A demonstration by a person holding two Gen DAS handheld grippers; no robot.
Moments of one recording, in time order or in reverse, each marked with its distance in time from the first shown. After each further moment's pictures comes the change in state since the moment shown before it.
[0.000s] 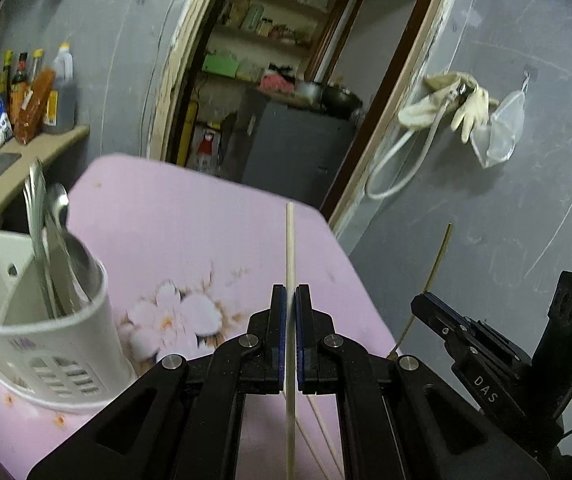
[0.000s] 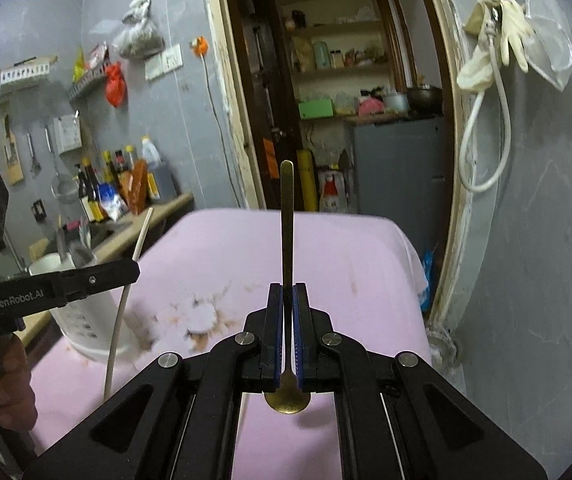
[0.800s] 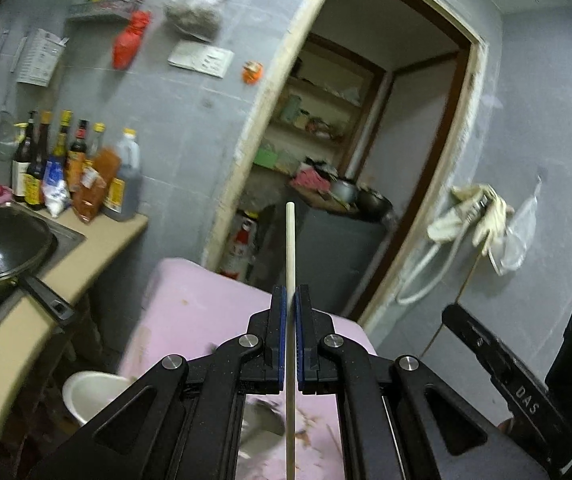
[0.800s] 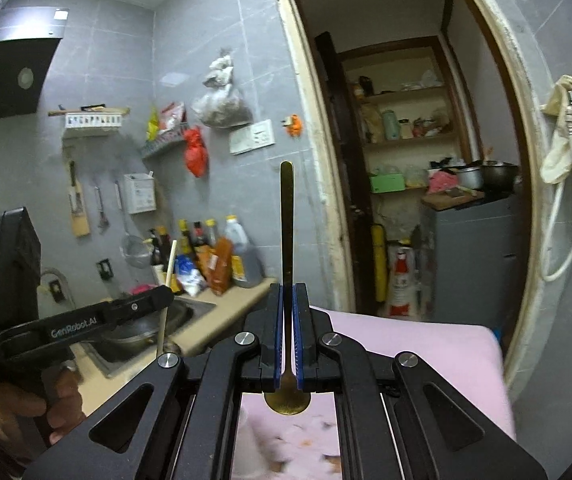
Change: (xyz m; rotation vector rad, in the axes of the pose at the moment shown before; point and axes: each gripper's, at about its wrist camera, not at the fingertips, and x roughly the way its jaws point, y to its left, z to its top) left arm -0.123 0.090 0.084 -0.071 -0.316 0.084; right arm -0.004 0.129 0.090 -0.048 -0.232 0.232
